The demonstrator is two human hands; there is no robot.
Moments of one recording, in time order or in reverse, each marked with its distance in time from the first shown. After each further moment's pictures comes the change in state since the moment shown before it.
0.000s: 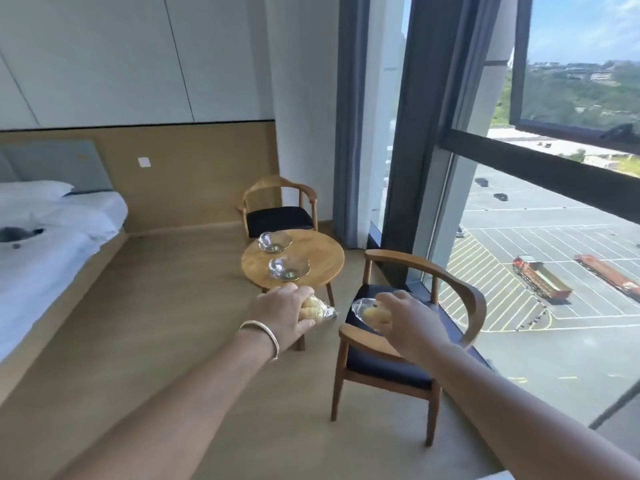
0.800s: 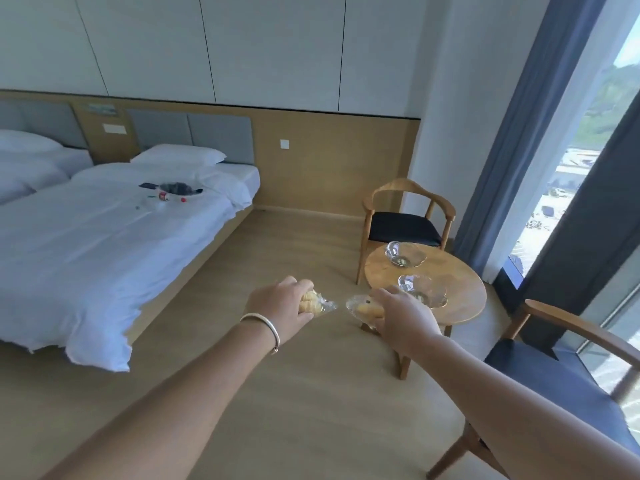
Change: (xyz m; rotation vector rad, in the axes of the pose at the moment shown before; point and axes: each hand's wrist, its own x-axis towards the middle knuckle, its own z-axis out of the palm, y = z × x) left_hand -0.066 -0.340 -0.047 0.037 0.026 -0.435; right_hand 0.179 -0.339 0.120 0.020 -0.189 -0.346
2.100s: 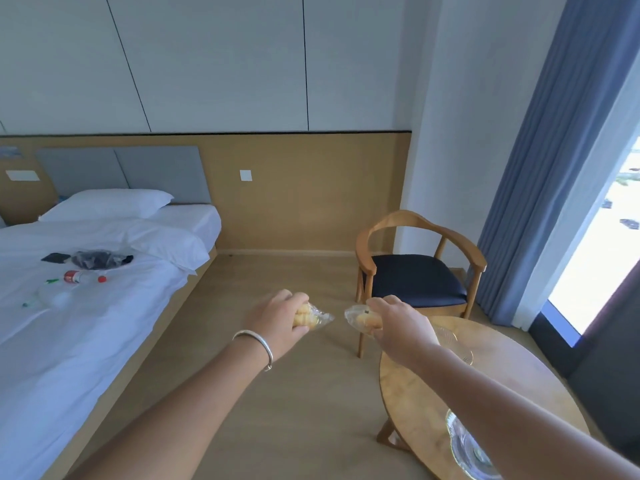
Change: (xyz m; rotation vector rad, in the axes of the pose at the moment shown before) left_hand 0.596 -0.143 0.104 -0.019 -0.027 0.112; right_hand 0.588 0.117 0.063 0.052 0.042 0.093
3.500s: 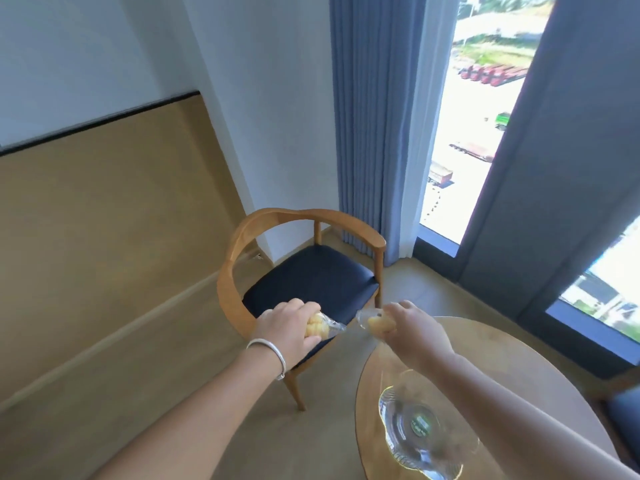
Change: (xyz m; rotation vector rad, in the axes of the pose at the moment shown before) left_hand 0.563 0.097 0.217 -0.007 -0.325 0.746; right_hand 0.326 0.289 0.073 0.087 0.108 0.835
